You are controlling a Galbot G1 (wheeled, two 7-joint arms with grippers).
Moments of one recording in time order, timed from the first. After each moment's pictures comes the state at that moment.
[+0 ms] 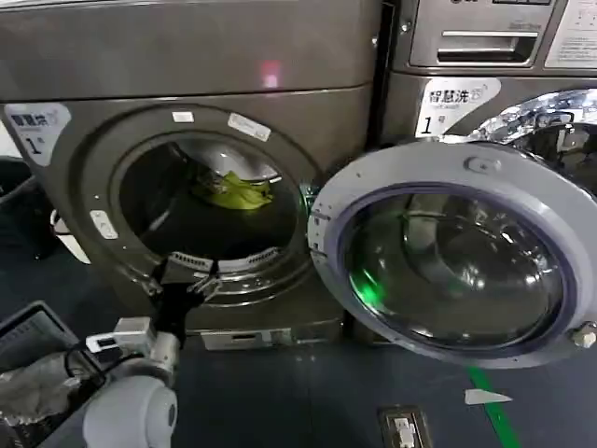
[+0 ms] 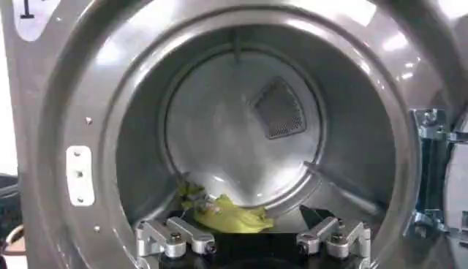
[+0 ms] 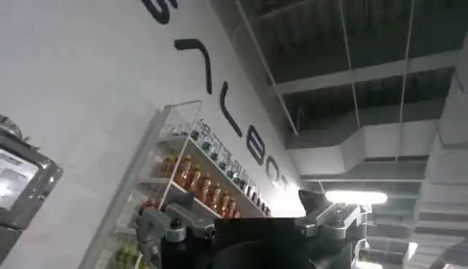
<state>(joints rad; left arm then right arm) 1.23 -1.56 -0.53 -2.27 0.04 0.61 0.03 -1.67 0.92 2.13 1.92 0.58 -0.13 0.00</state>
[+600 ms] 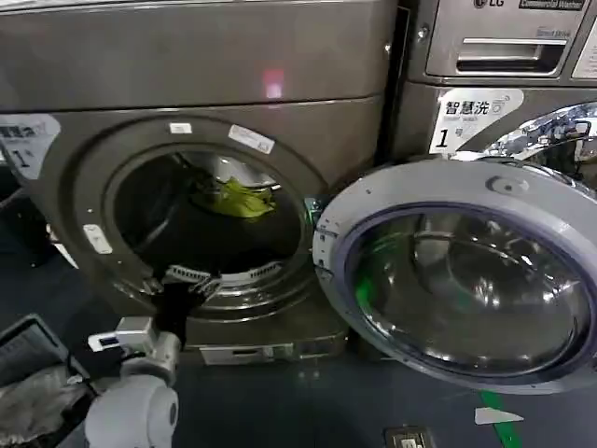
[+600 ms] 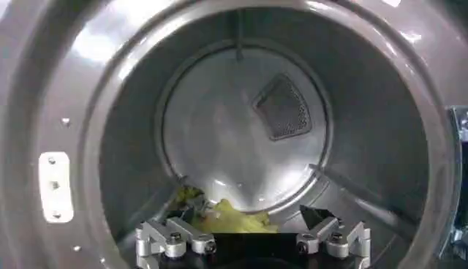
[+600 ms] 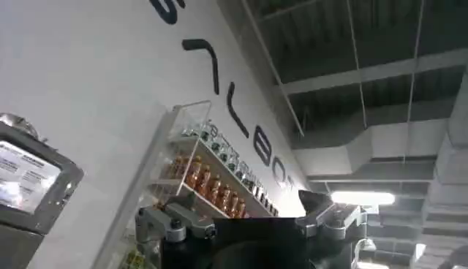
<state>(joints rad) 1.22 -1.56 -0.53 -2.26 0.04 0.60 0.03 -1.68 0.93 2.13 1.93 0.58 -0.13 0.00</state>
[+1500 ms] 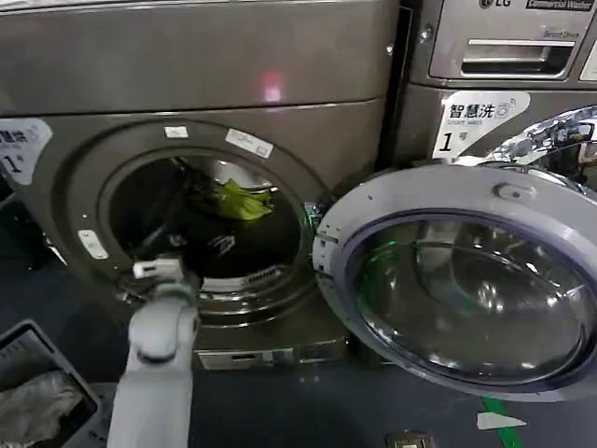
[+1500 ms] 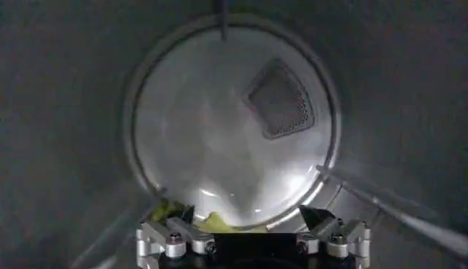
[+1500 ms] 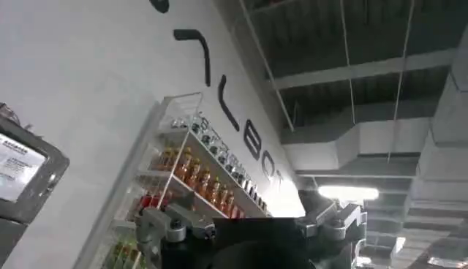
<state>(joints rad) 0.80 -1.49 -0.51 -1.74 0.03 0.50 0.09 -1.67 0.94 2.13 1.91 0.57 -0.14 0.01</state>
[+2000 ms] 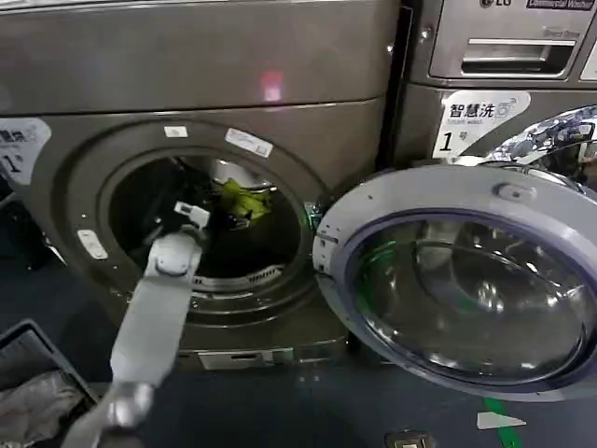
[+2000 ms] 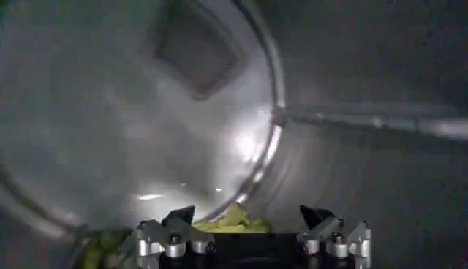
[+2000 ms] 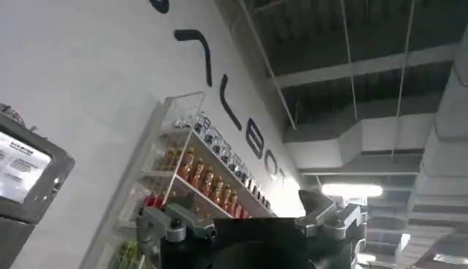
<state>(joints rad) 0.33 -1.35 -0.32 -1.05 0.23 0.28 0.45 -1.66 0.94 2.12 1.91 0.58 -0.13 0.01</state>
